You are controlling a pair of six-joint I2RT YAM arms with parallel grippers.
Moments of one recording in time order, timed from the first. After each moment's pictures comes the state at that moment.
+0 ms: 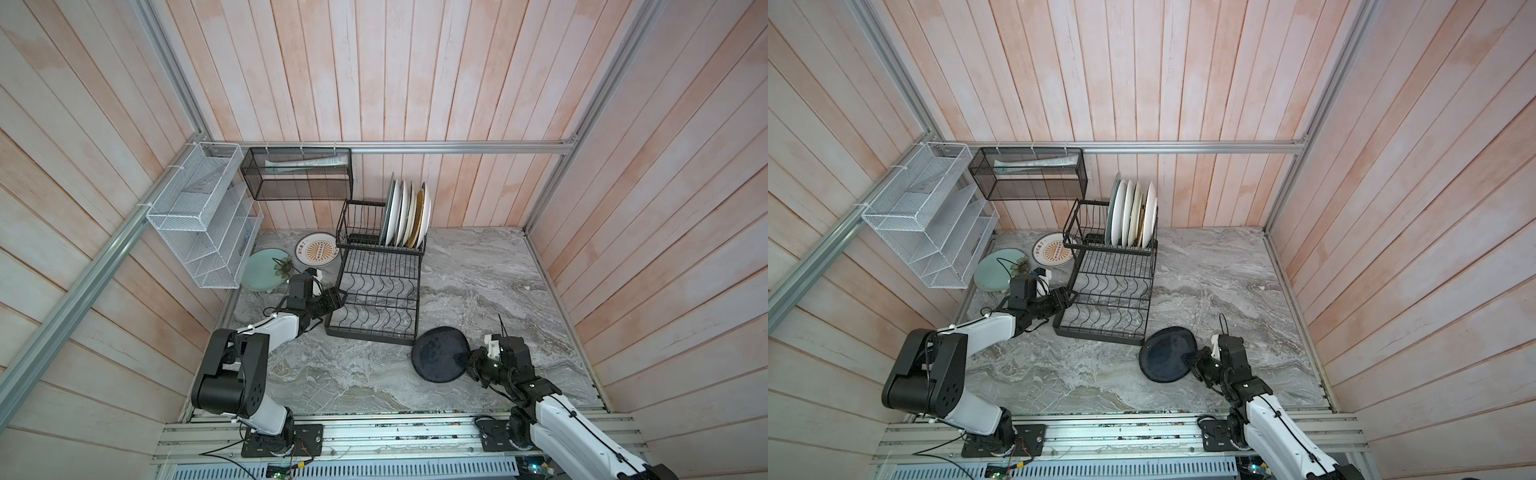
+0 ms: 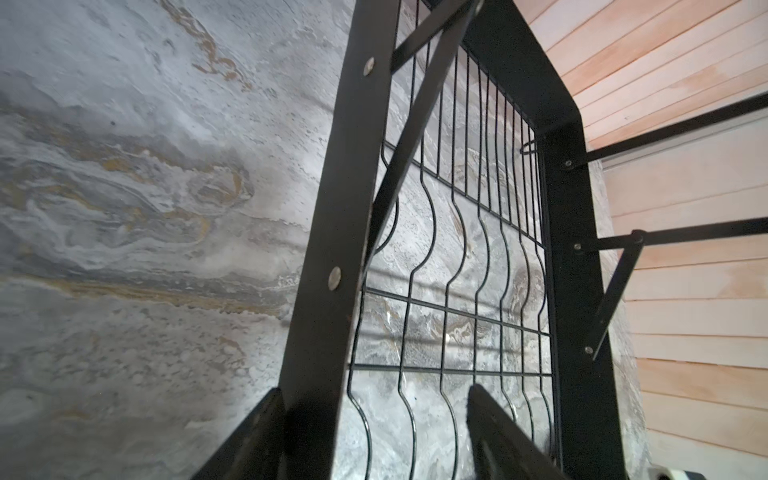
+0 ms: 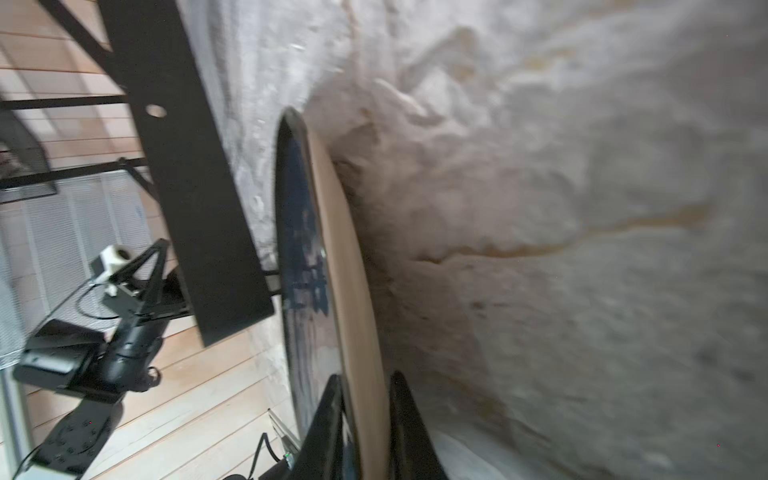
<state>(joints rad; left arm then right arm) -0.14 1.56 0.71 0.14 0.40 -0.55 0.28 0.70 0.08 -0.09 -0.48 1.19</state>
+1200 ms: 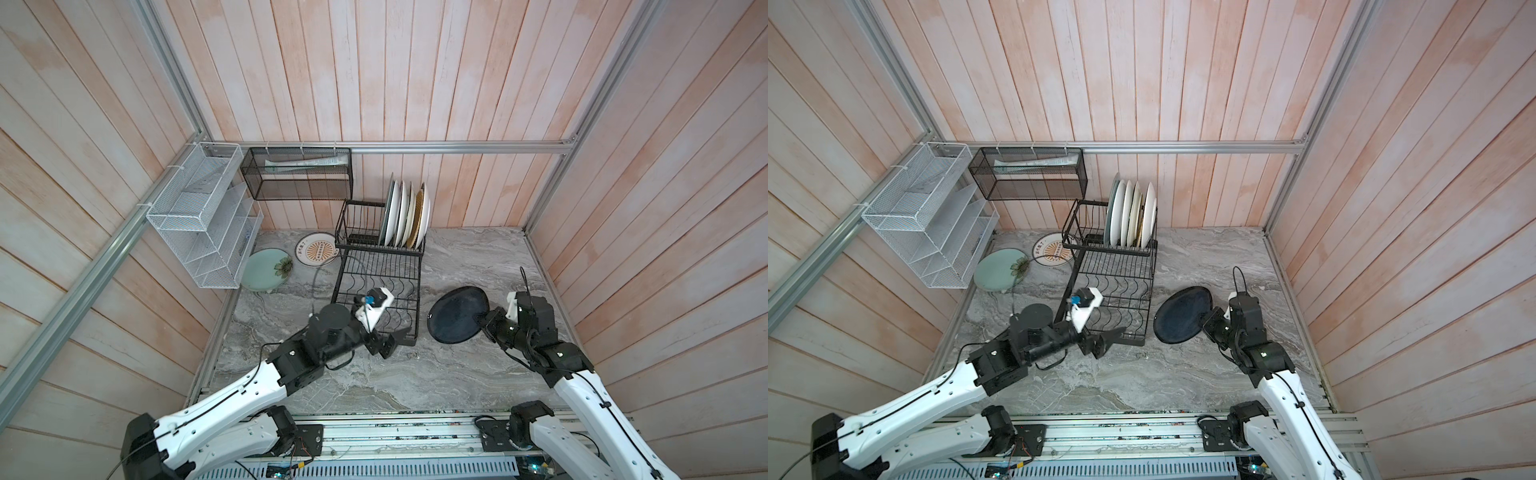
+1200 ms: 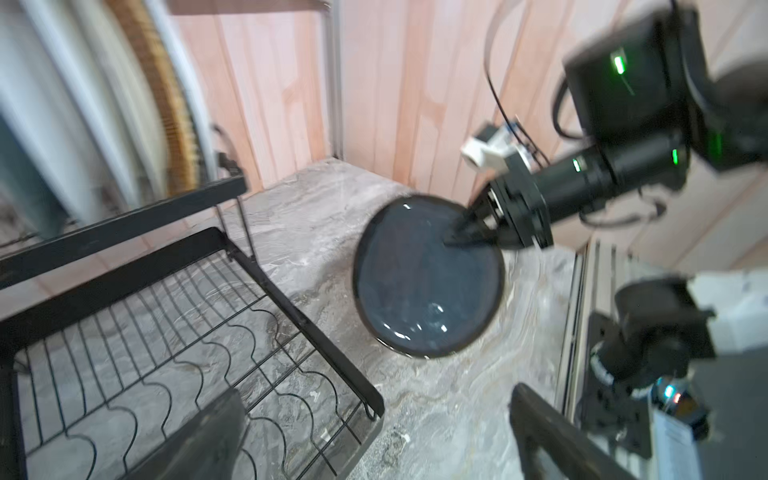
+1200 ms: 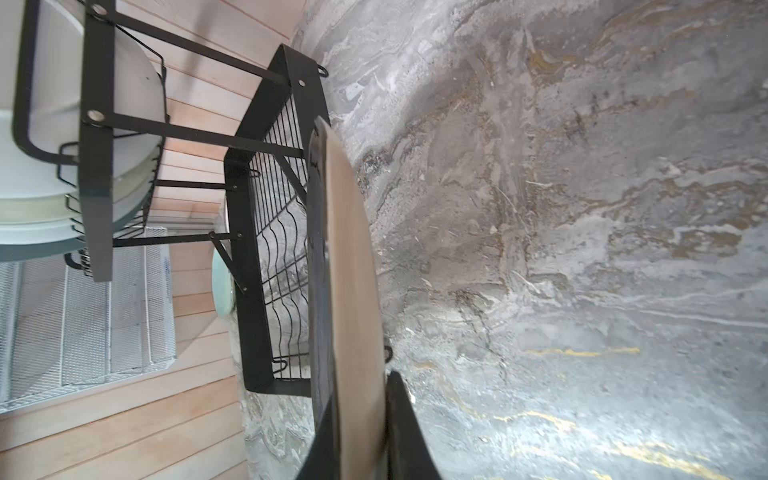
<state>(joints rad) -1.00 1.01 0.77 -0.06 0.02 0.07 0.25 0.77 0.65 -0.52 -0.25 1.03</state>
